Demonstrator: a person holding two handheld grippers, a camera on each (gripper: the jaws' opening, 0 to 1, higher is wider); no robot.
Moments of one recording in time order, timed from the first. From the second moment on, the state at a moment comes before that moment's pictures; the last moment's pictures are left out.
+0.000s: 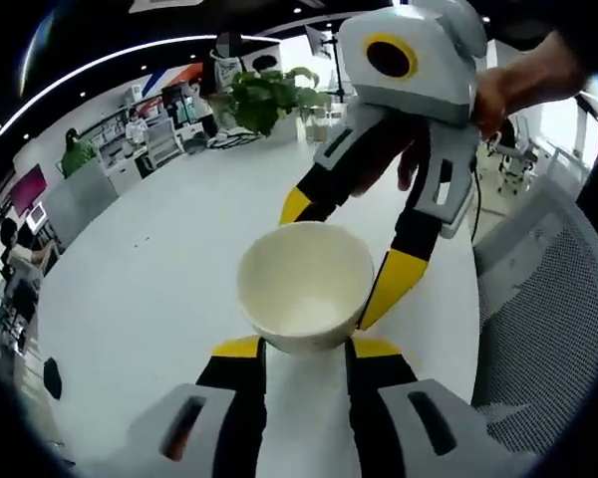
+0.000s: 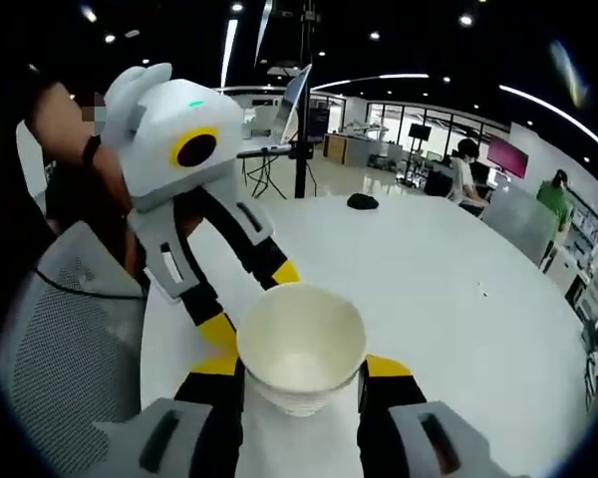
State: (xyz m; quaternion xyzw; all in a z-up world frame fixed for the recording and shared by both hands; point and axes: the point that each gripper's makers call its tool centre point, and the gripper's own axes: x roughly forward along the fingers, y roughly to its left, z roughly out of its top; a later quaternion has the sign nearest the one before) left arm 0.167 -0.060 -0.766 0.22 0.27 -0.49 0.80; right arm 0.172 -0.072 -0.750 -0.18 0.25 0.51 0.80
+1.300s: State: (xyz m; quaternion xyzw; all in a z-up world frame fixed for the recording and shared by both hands) left arm 0.199 0.002 -0.778 0.18 0.30 -0.42 0.84; right arm 0.213 -0.059 -0.776 -0.11 0.29 0.46 0.83
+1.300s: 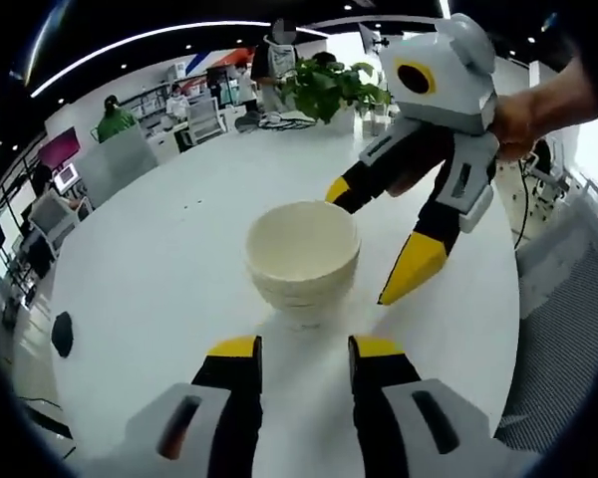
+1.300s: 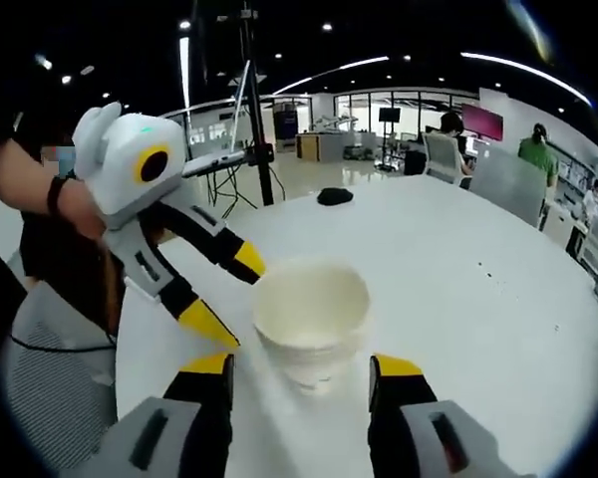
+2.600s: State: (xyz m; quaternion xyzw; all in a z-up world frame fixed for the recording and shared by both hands) left arm 0.077 0.029 -0.778 0.09 0.30 -0.34 0.89; right arm 0.086 -0.127 -0.785 -0.03 0.32 0.36 0.87
